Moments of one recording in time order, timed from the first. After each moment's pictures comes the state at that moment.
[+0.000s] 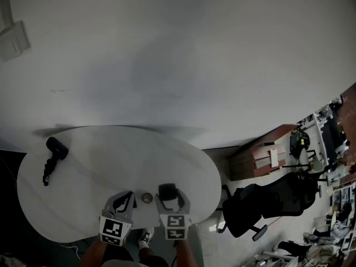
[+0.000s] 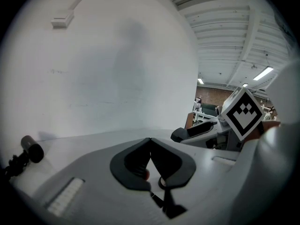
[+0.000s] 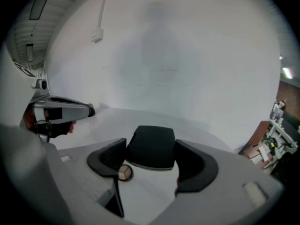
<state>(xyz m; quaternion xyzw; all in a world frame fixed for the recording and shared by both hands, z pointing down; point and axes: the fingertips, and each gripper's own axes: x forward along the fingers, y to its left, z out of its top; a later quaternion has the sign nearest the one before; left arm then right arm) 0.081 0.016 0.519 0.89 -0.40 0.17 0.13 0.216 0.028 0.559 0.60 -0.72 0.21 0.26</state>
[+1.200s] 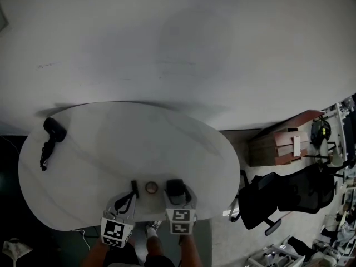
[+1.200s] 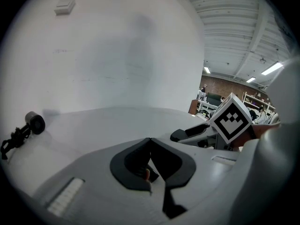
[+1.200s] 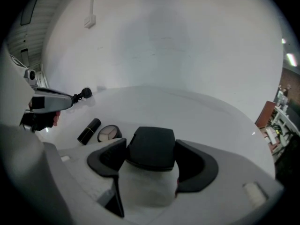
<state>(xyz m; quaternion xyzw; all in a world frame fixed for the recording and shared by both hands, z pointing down) 0.081 0.060 0.606 0.86 -0.42 0.24 0.16 0.235 0.061 0.681 0.58 -0.72 0.28 0.28</state>
